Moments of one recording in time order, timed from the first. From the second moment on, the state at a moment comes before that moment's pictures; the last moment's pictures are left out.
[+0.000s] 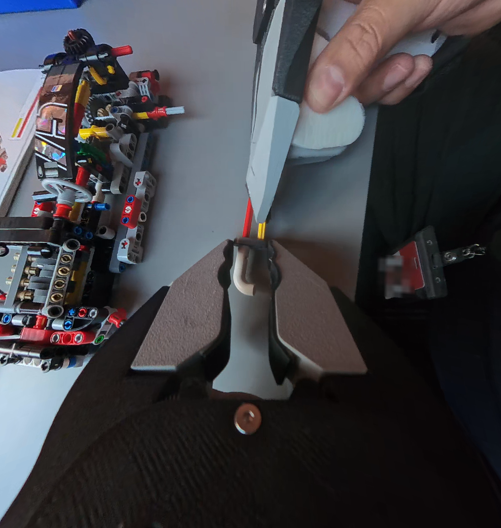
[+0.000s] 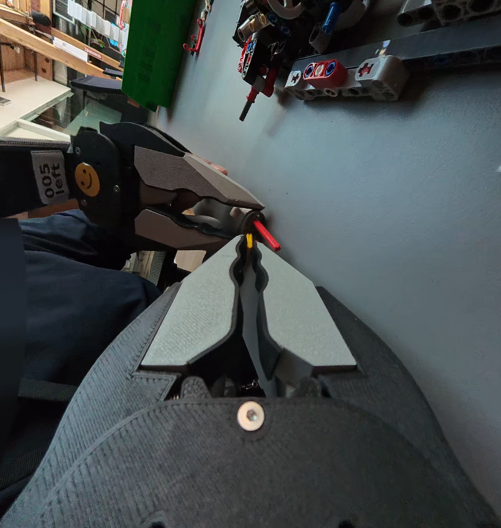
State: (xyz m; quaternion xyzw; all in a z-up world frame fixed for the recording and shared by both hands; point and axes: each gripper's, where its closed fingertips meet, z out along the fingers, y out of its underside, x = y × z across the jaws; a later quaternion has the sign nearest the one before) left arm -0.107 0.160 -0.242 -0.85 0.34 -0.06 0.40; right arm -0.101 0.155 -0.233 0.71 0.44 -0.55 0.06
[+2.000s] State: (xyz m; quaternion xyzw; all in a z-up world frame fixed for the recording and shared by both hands) left arm -0.076 0.101 -0.243 -0.75 0.52 -0.07 0.41; right arm -0.070 0.091 -0.235 0.67 0.29 -0.67 -0.12
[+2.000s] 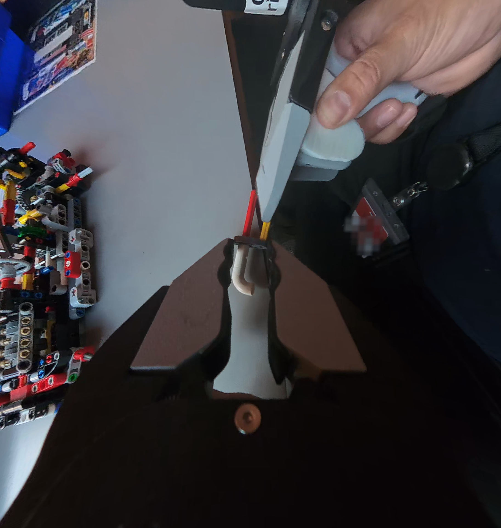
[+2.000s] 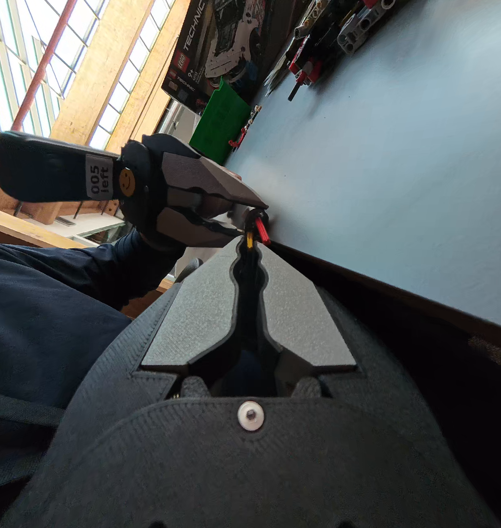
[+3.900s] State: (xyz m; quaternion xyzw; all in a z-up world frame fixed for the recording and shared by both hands) left arm -0.090 0.113 -0.244 -0.81 0.47 -0.16 0.32; right arm -0.080 0.103 -0.234 0.67 0.38 -0.58 -0.26
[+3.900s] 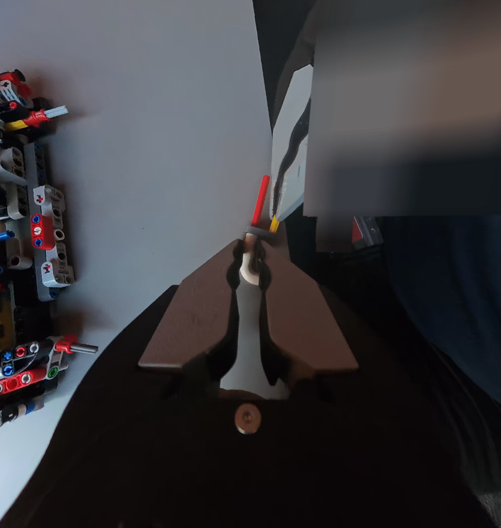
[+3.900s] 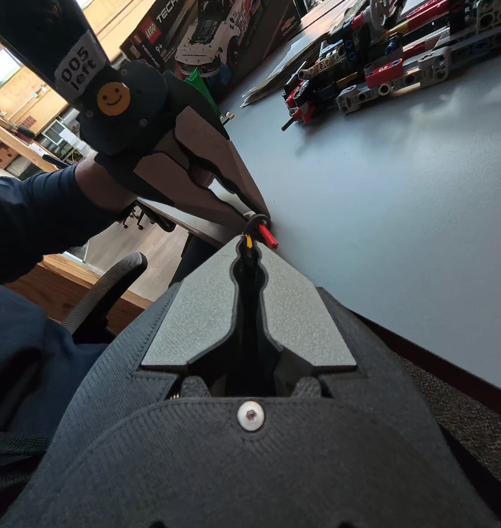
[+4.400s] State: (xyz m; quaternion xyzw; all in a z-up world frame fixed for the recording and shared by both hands) left arm -0.092 0.115 -0.244 -0.81 0.45 -0.14 0.36; right arm -0.084 0.104 -0.235 0.67 0.41 -0.55 -0.29
